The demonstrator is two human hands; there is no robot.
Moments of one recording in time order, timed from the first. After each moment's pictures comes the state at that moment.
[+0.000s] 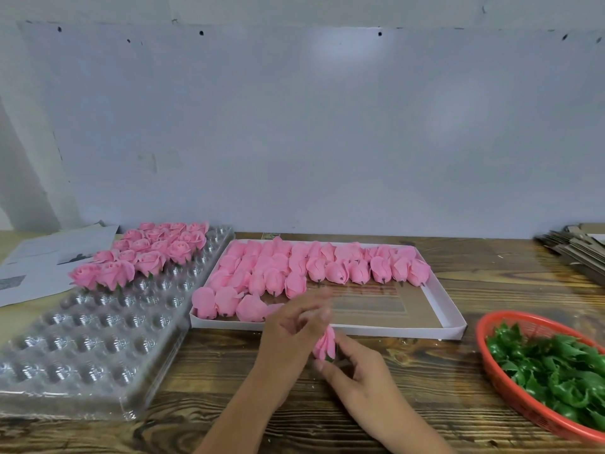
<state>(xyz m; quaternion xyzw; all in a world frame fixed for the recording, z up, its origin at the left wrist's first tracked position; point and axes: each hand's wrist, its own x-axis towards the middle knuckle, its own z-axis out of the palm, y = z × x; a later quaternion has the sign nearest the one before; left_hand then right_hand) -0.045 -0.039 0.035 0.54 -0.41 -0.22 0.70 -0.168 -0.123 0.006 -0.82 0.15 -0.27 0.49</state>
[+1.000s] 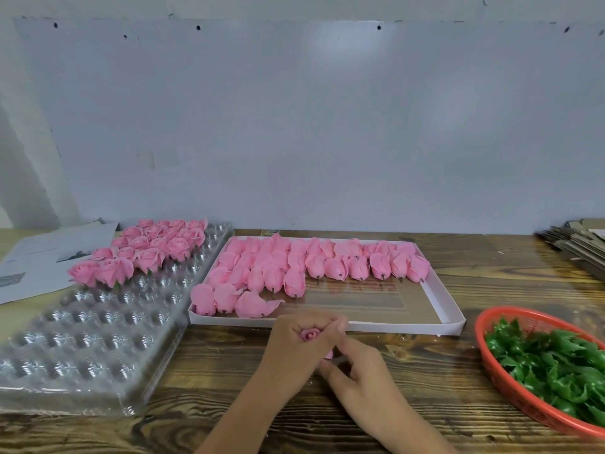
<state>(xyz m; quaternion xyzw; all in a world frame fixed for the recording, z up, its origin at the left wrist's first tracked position) -0.052 -0.042 0.030 0.60 -0.47 -0.19 0.62 -0.170 -0.124 0.002 -0.83 0.16 -0.26 0.46</state>
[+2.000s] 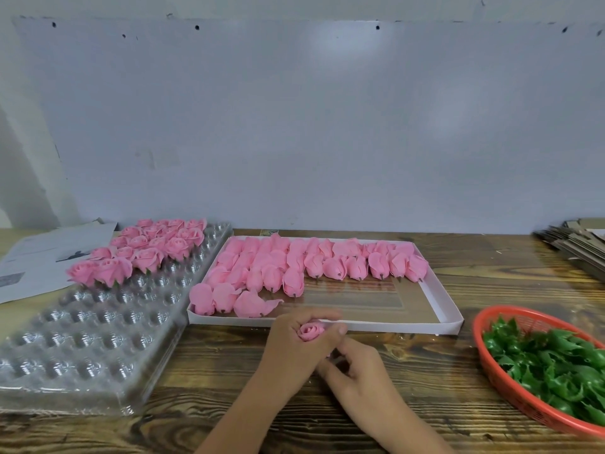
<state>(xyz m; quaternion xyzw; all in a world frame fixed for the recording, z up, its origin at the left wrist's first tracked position) -0.051 -0.044 0.027 0.63 -0.44 -0.18 0.61 -0.169 -0.121 0.002 -0.82 0.17 -0.28 0.47</state>
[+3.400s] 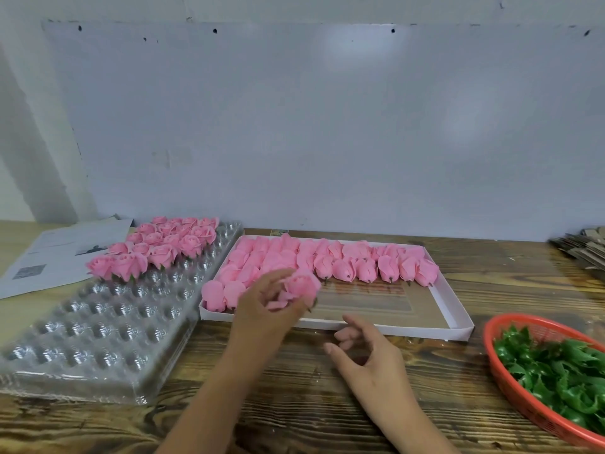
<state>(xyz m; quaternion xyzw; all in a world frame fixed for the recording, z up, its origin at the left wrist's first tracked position) -0.011 -0.023 0.045 0.65 -0.37 -0.13 0.65 -0.164 -0.129 -0.005 -0.77 0.27 -0.35 0.47</state>
